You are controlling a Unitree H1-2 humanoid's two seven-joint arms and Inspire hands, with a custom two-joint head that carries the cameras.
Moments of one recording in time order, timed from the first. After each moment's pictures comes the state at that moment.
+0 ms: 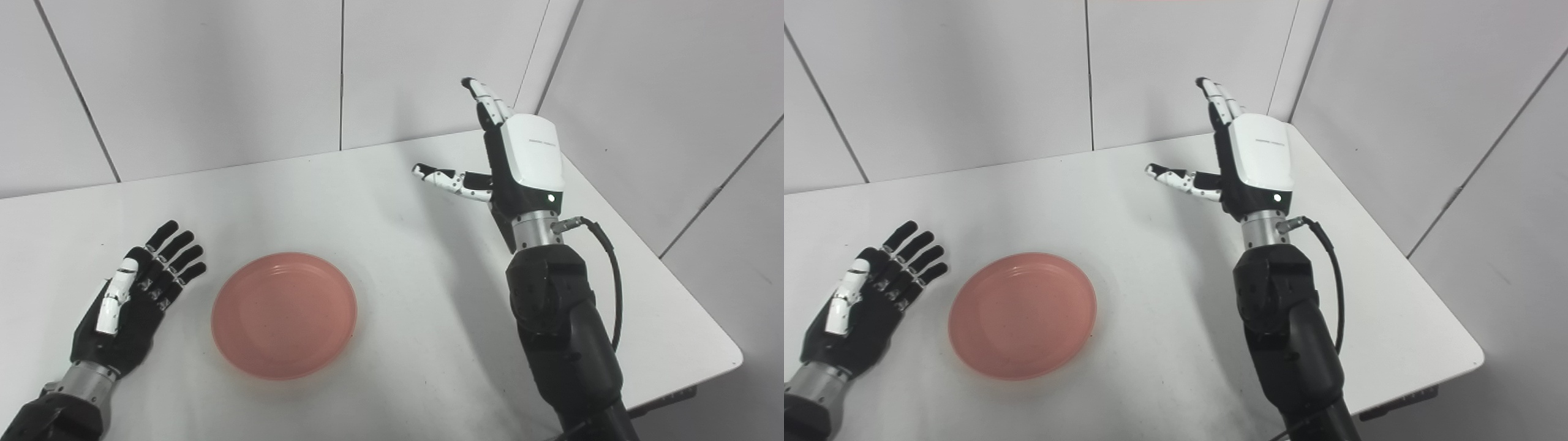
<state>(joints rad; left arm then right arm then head) -0.38 0.17 0.07 0.35 -0.44 0.13 -0.50 -0.35 -0.28 -0.07 -0.32 -1.07 0.31 0.09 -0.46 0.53</state>
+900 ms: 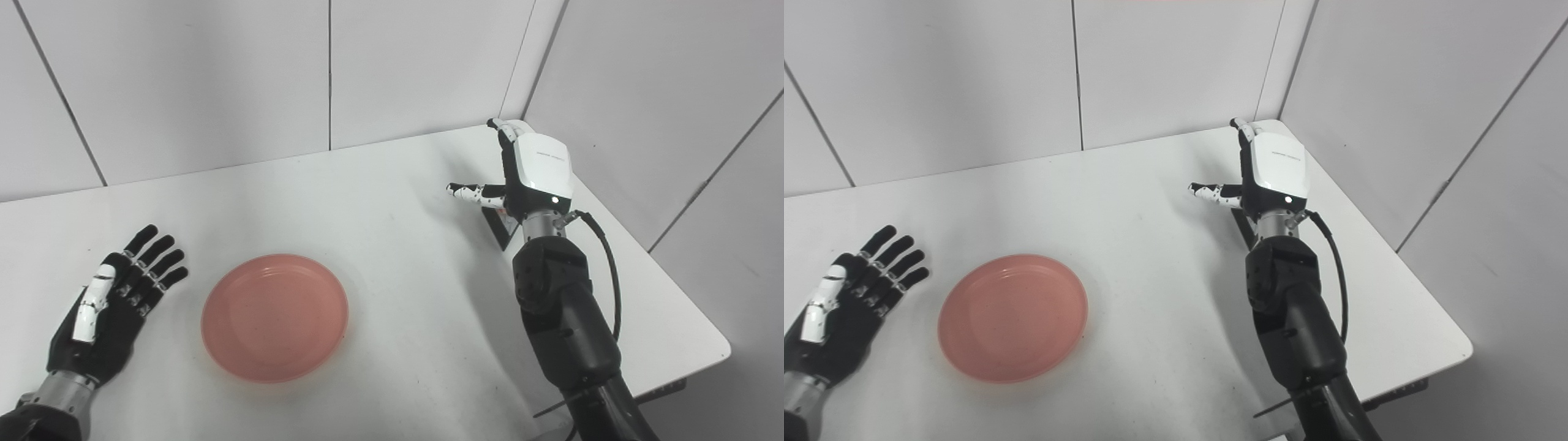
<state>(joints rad) -0.38 0.19 0.08 0.35 -0.46 0.13 -0.50 -0.37 -0.34 -0.08 -0.10 -1.09 0.44 0.04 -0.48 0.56</state>
